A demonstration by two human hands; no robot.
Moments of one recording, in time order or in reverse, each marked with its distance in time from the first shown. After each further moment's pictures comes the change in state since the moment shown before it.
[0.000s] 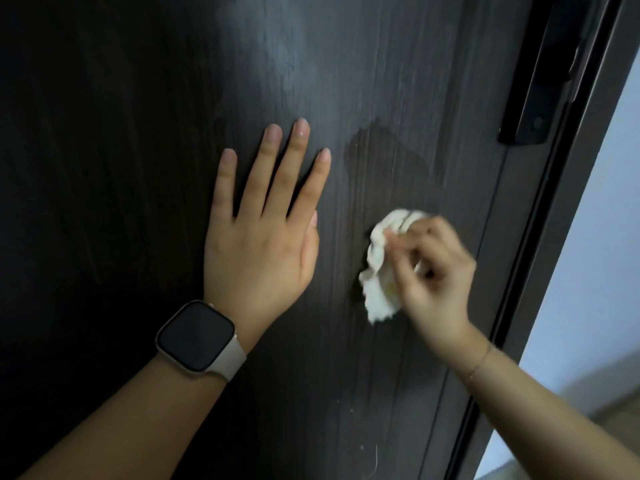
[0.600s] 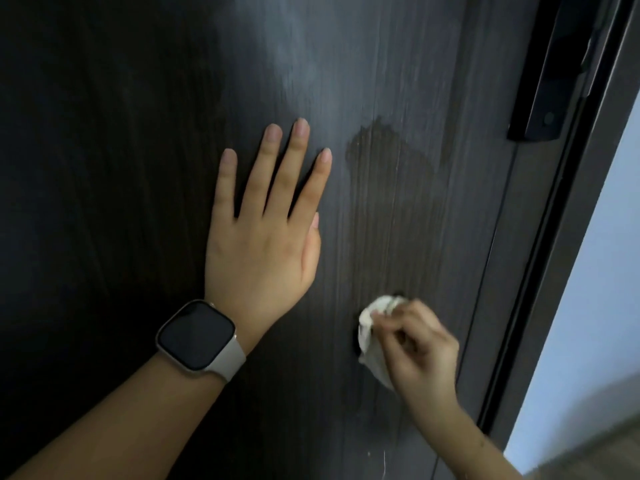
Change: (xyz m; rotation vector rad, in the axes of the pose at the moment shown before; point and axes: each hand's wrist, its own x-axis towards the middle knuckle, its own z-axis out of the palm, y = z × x) left_hand -0.001 0.001 -0.001 0.046 -0.024 0.011; right_hand -0.082 -0.003 0.009 0.053 -0.048 0.178
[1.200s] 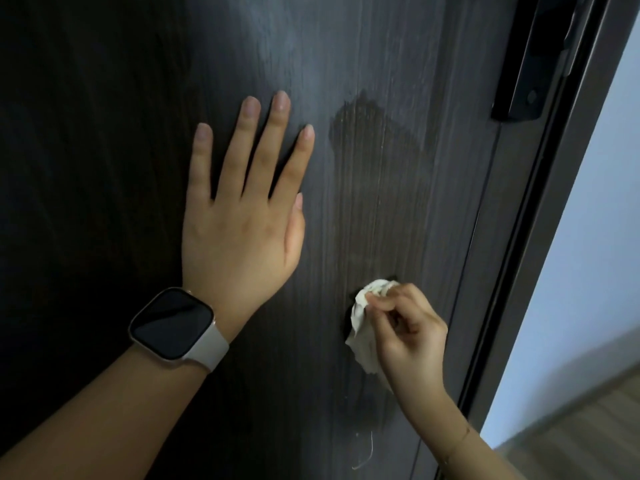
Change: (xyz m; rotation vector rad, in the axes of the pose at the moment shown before) left_hand -0.001 -0.001 -0.002 -0.004 0.003 -0.011; right_hand -0.006 -0.004 0.002 0.060 0.045 0.161
